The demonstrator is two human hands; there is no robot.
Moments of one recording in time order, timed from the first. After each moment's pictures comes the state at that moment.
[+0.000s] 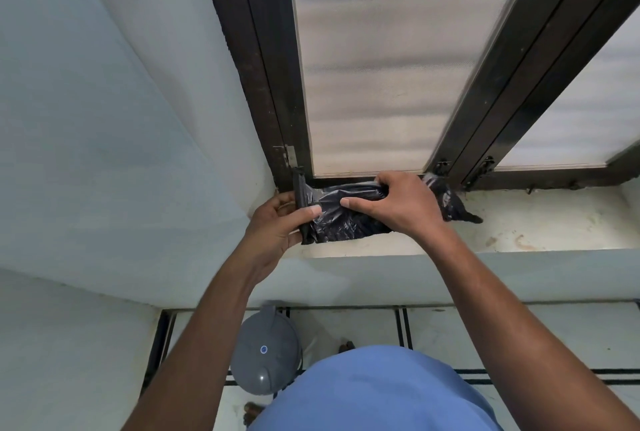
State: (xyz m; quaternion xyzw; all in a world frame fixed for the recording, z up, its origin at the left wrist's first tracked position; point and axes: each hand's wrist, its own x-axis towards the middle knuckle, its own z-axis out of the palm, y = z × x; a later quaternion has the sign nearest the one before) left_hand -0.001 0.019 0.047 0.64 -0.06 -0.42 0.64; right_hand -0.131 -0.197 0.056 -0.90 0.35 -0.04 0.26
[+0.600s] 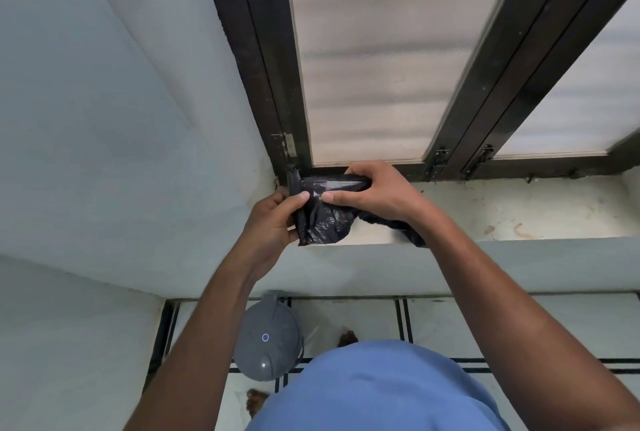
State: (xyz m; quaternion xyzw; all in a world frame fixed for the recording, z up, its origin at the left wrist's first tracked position) left_hand -0.022 0.027 0.059 0.65 -0.06 -0.40 0.64; right_hand -0.126 -0.182 0.071 -0.84 0.23 -0.01 0.49
